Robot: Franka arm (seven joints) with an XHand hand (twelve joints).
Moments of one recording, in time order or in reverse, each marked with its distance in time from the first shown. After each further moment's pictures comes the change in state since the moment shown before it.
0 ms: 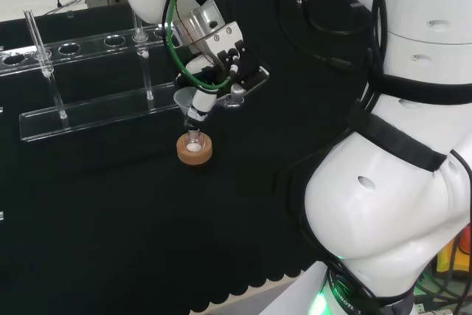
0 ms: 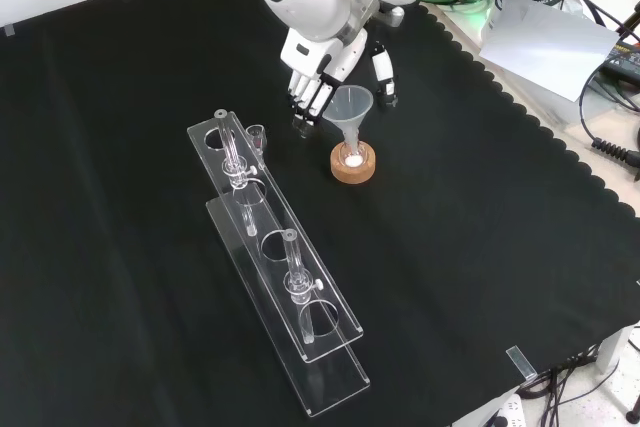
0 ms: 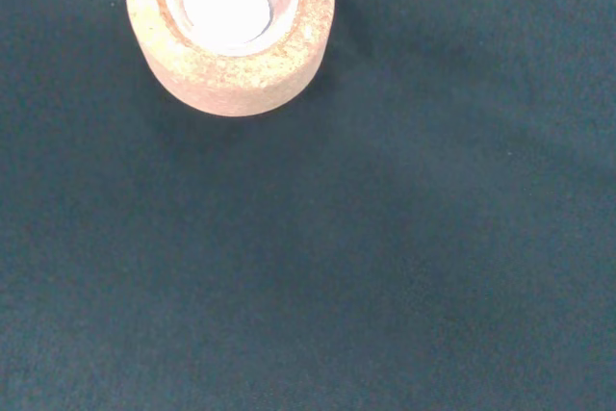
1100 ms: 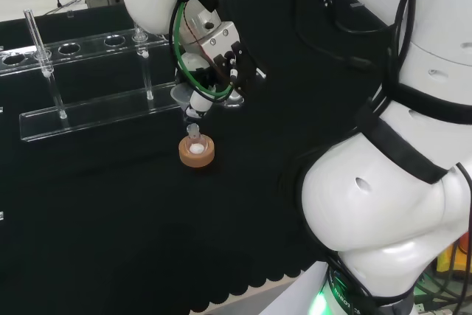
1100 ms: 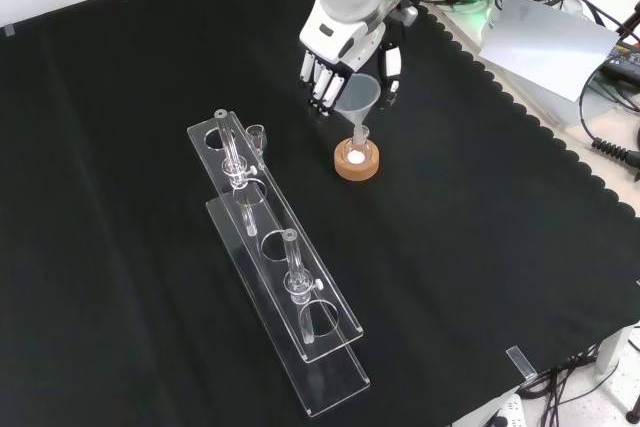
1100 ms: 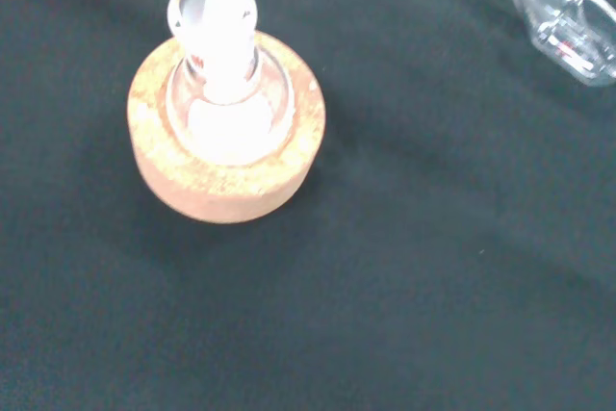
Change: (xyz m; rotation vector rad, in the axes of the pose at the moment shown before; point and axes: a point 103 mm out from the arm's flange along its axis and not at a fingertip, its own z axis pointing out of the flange) arm 0.014 -0.015 -0.015 -0.182 -0.085 0.040
